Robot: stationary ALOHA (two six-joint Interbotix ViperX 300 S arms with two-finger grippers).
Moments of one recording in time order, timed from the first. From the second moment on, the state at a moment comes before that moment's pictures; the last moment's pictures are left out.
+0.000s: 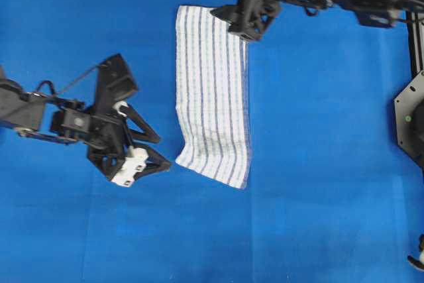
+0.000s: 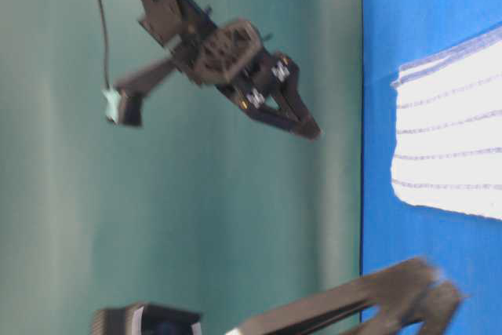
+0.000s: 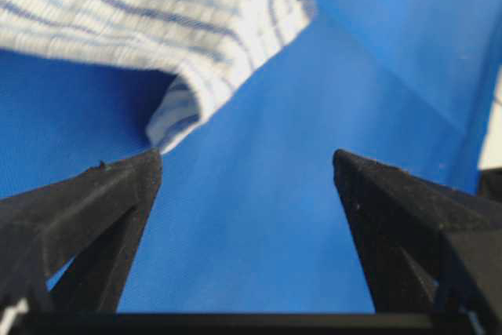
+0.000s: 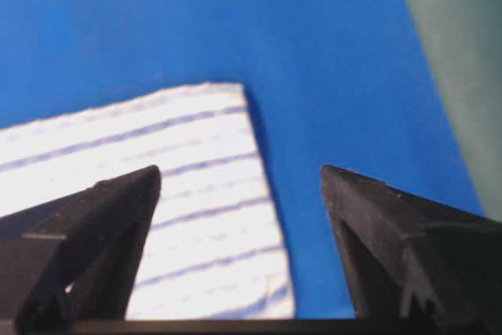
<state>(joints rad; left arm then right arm) -0.17 -0.14 0.83 -0.09 -0.06 -0.71 -0.42 -0.02 0.55 0.05 0.13 -0.06</state>
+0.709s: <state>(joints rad) 0.05 -0.22 0.83 -0.06 -0.06 -0.23 -0.20 -0.31 0.82 0.06 0.11 0.04</state>
